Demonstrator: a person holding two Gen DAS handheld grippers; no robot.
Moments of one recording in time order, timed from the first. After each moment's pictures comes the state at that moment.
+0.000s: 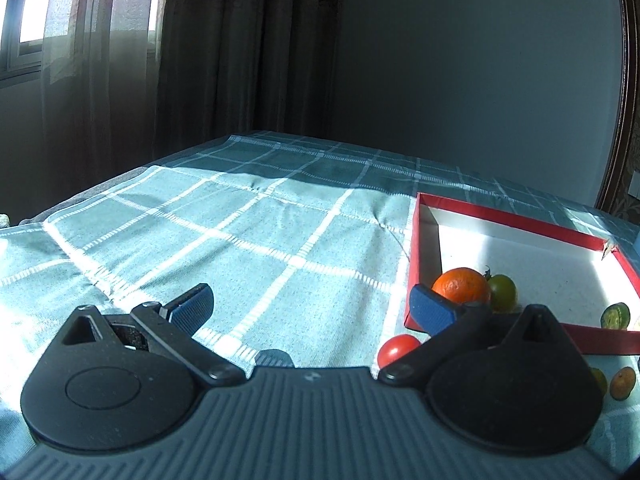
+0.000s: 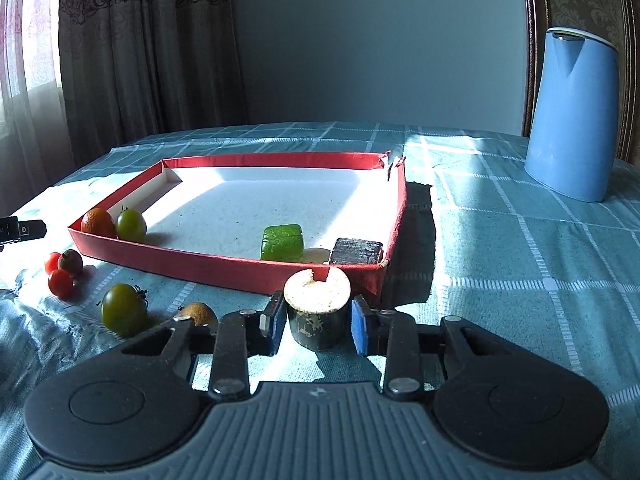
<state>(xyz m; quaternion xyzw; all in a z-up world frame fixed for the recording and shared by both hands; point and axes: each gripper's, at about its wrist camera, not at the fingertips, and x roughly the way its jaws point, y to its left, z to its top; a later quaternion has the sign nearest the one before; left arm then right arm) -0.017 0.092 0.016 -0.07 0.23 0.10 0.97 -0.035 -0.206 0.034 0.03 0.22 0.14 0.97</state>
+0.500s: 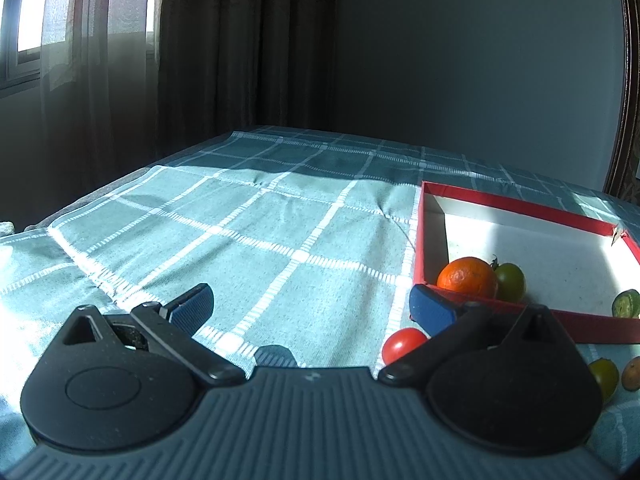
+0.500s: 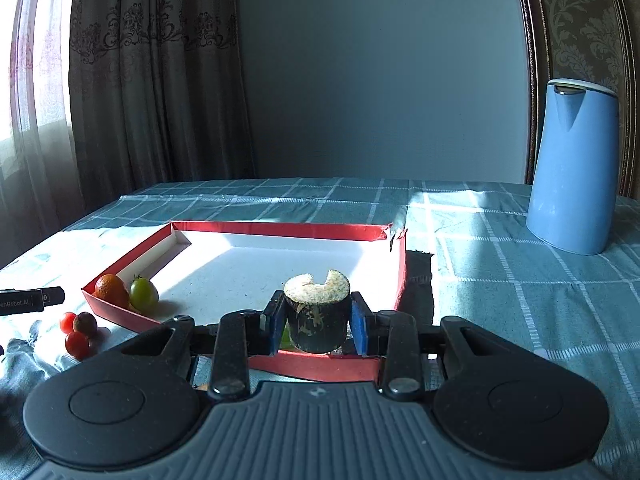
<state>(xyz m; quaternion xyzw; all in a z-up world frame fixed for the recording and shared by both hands) -0.012 0.087 0.014 -0.05 0.24 0.11 0.96 -0.027 -0.213 0.075 0.04 0.15 0.15 0.98</state>
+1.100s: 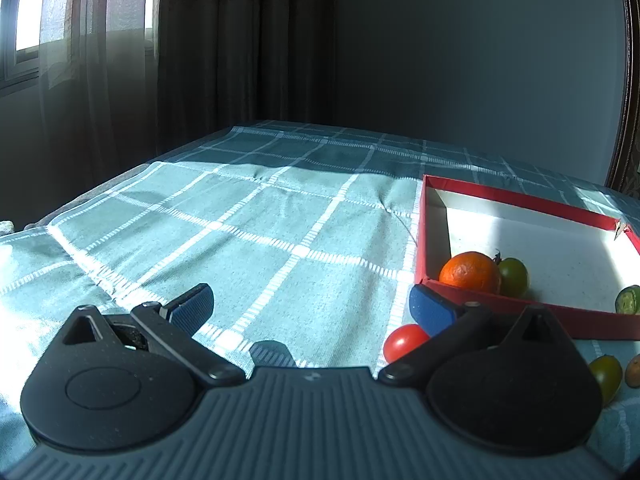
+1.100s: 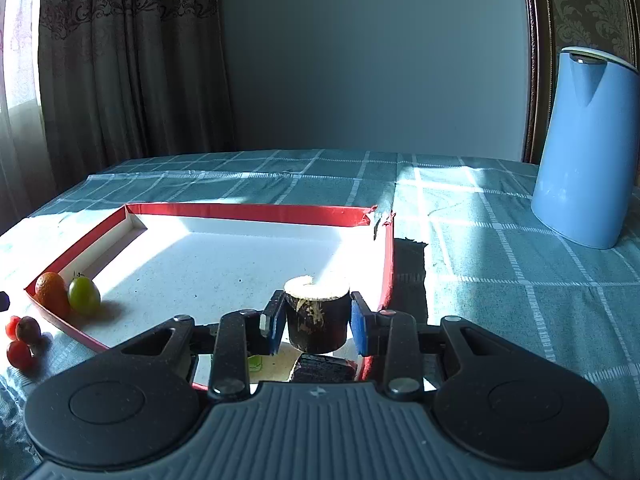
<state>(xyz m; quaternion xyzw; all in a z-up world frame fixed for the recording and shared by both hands) -0.009 0.088 0.012 -0.04 0.25 0.11 0.96 0.034 -0.211 0.059 0.03 0.20 0.13 0.97</state>
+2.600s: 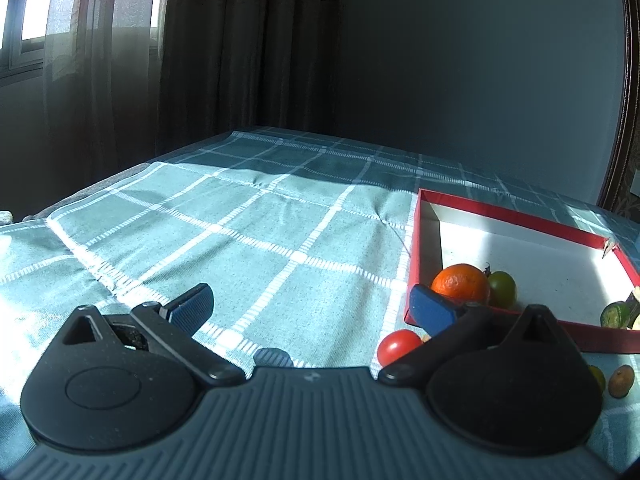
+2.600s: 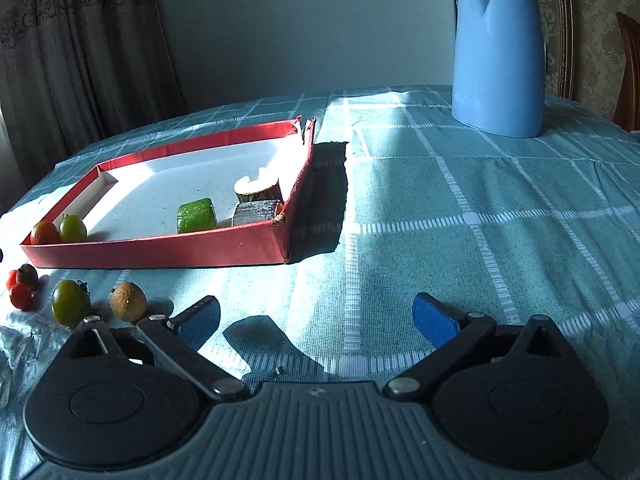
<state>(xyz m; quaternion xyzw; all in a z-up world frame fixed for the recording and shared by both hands) -0.022 0.087 0.017 -0.06 0.22 0.11 0.97 -0.041 -0.238 0.024 0.07 0.27 0.05 0.96</state>
